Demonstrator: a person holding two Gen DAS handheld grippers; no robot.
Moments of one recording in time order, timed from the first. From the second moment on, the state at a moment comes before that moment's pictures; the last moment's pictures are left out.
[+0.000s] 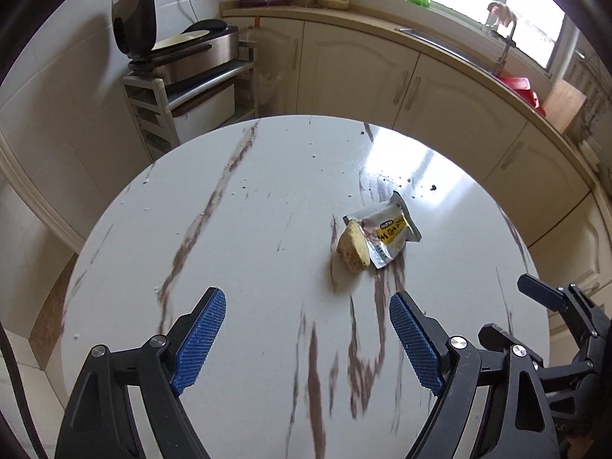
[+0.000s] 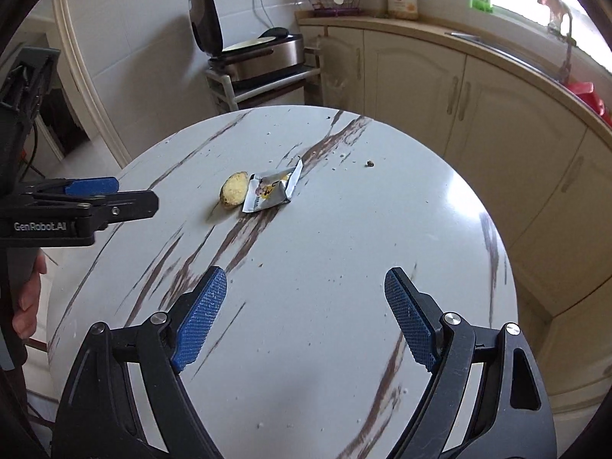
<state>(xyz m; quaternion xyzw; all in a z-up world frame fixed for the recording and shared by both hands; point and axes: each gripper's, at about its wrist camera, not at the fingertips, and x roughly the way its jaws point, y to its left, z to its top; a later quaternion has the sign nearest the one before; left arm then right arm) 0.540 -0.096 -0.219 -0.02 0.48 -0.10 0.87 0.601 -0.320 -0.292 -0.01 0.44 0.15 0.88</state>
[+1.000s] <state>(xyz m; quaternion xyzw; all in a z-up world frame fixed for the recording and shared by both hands) 0.574 -0.035 -0.240 0.00 0.51 -0.08 0.85 0.692 -0.257 -0.325 0.00 0.48 0.17 0.86</state>
